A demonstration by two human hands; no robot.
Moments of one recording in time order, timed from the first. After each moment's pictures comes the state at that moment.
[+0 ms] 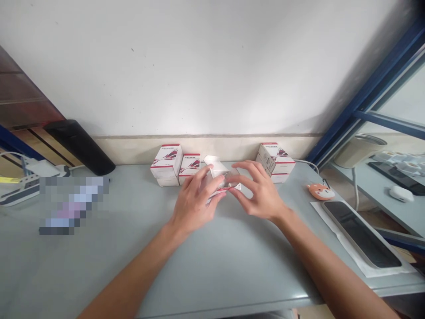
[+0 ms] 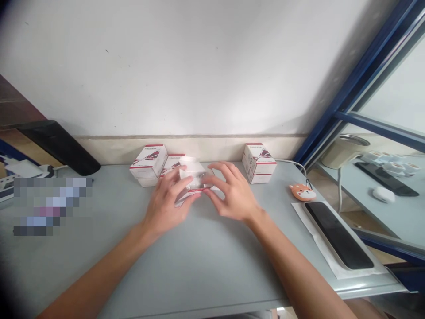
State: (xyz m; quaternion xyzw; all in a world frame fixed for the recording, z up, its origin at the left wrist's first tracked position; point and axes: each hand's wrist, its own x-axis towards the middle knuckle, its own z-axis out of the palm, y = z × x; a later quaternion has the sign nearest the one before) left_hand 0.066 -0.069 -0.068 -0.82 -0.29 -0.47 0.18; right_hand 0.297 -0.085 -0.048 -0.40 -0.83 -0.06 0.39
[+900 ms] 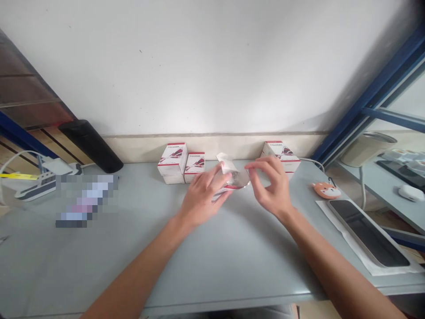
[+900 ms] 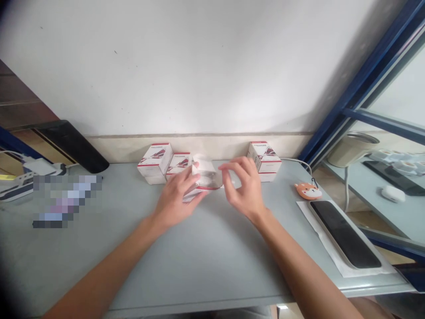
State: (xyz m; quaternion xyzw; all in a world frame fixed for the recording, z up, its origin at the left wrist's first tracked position) left_hand 0.064 -0.063 -0.077 -0.85 -0.29 -0.43 0.12; right_hand 0.293 -0.081 -0.053 -0.47 -0.71 -0.04 0.52
